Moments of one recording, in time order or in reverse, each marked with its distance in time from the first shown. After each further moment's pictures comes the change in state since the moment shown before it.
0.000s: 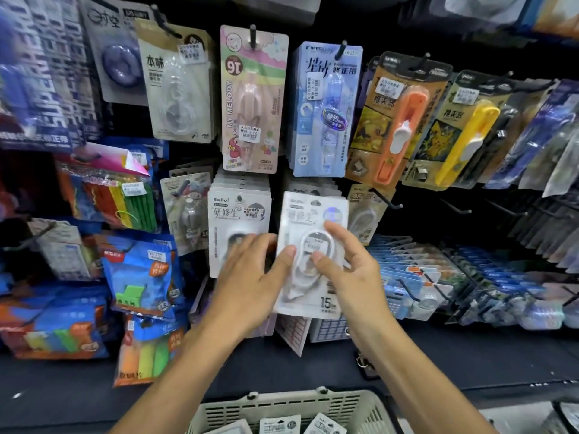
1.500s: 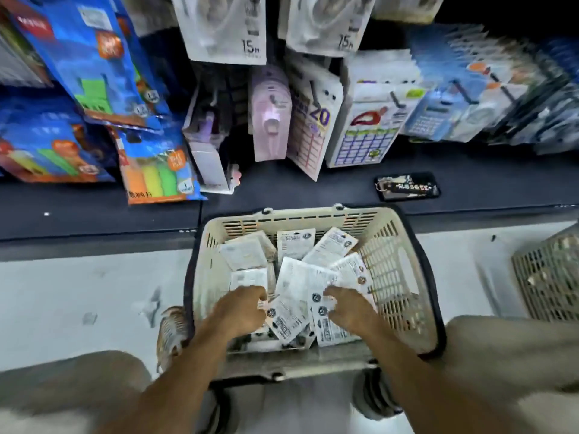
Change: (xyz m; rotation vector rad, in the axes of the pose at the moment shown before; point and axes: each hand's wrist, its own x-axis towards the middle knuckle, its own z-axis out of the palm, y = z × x) left_hand -0.236 -0.199 0.127 0.442 -1.008 -0.581; right_hand -0.221 0.300 -0.103 -1.140 -0.747 0.810
